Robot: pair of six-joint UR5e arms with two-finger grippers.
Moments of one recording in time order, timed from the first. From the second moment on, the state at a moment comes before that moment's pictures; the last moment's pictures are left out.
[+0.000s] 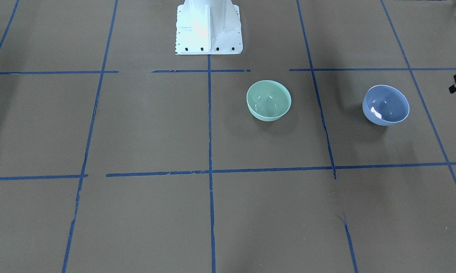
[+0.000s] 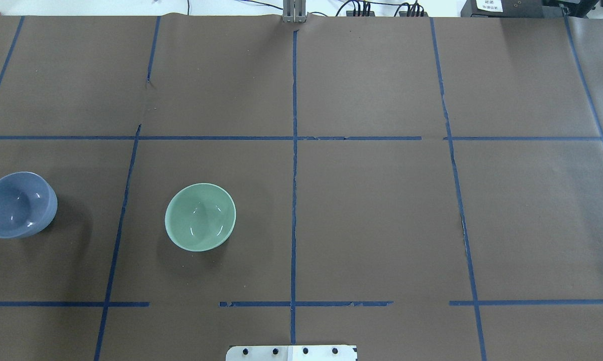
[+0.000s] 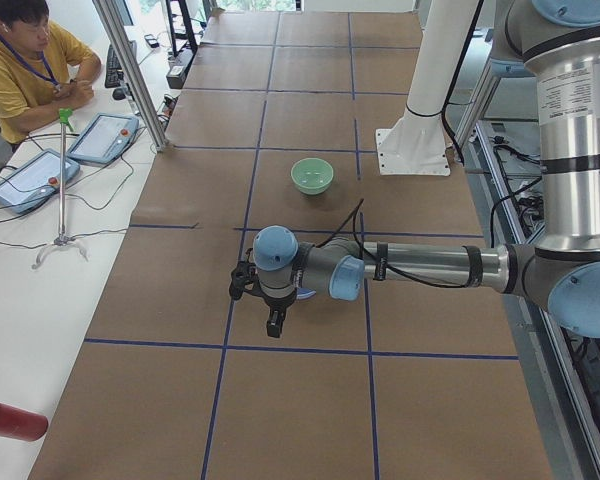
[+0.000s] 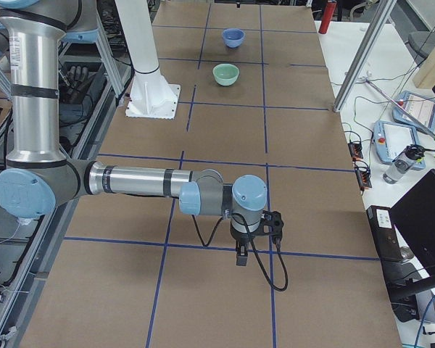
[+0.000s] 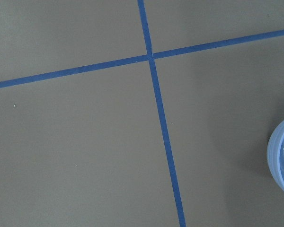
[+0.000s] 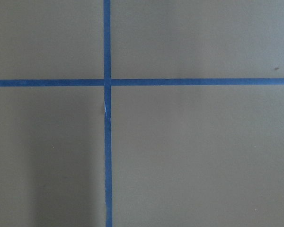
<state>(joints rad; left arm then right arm) -1.37 -1.40 -1.72 -1.88 -2.38 -0.19 1.58 -1.63 1.62 -1.55 2.28 0.03</state>
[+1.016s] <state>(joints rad) -1.05 -1.39 -1.65 -2.31 -2.21 -0.75 1.58 -1.63 1.62 -1.55 2.27 0.03</state>
